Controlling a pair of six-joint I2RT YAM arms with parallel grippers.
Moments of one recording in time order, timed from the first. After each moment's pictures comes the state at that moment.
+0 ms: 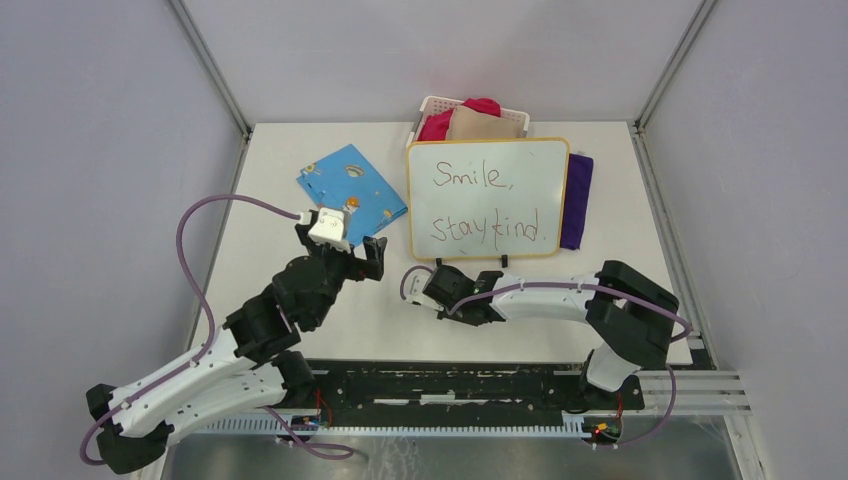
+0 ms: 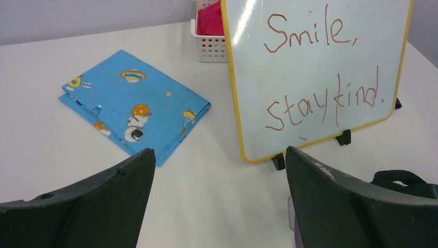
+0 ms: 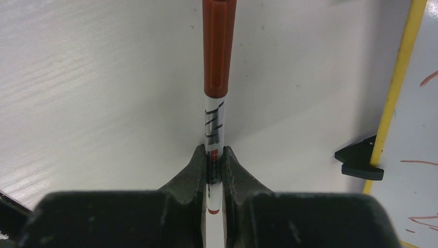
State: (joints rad) left arm -0.97 0.64 0.71 -0.23 -0.67 -0.15; right arm 1.11 1.64 0.90 -0.48 0.29 -0.27
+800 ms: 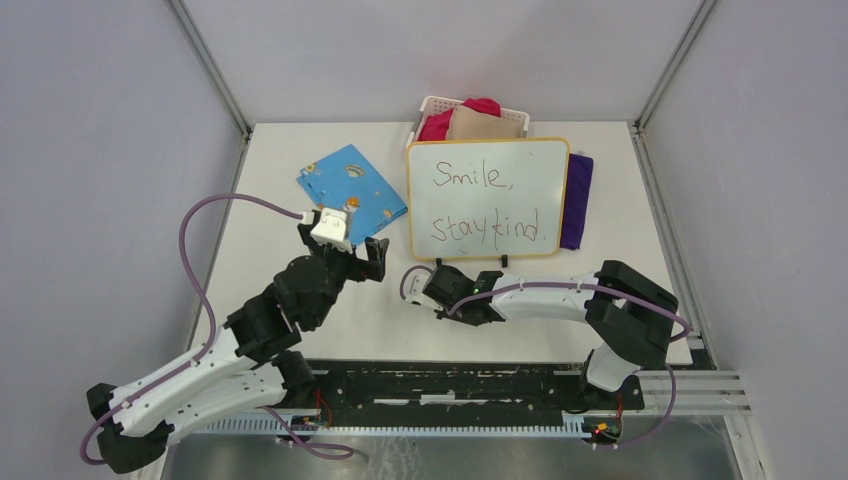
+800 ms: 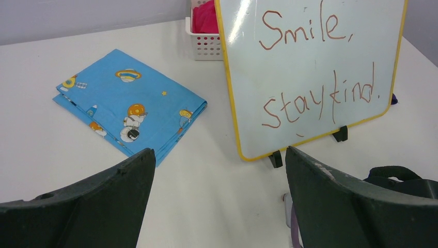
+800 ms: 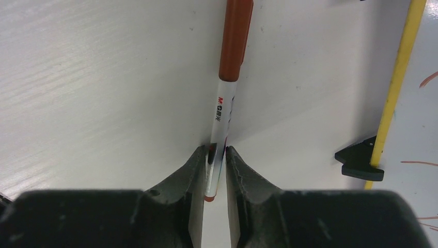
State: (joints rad) left arm -0.97 0.65 0.71 -0.23 -0.65 -0.15; right arm 1.11 1.65 0.90 -0.48 0.29 -0.26
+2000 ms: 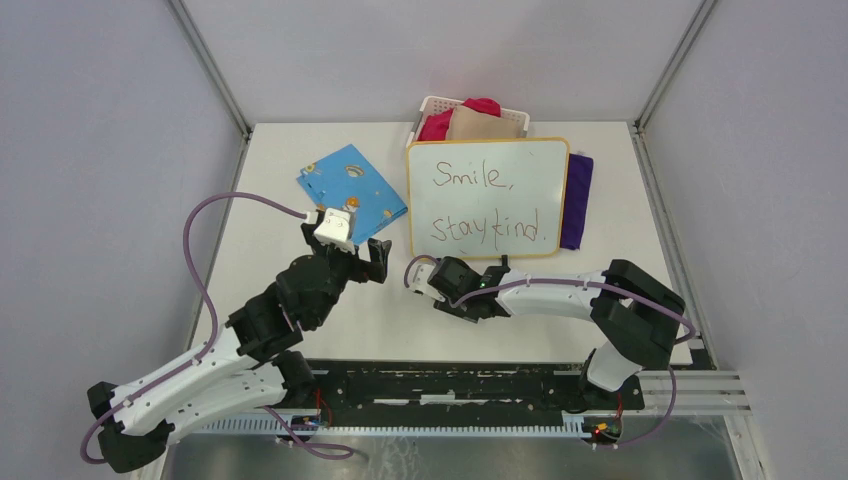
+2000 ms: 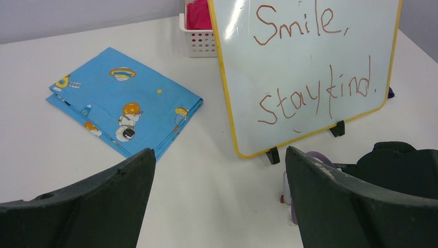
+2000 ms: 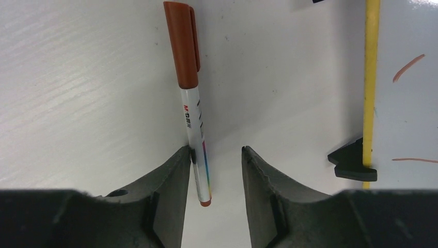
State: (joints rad) left arm -0.97 0.66 0.71 -0.23 -0.63 -0.15; right arm 1.06 1.63 0.88 -0.42 0.27 -0.25
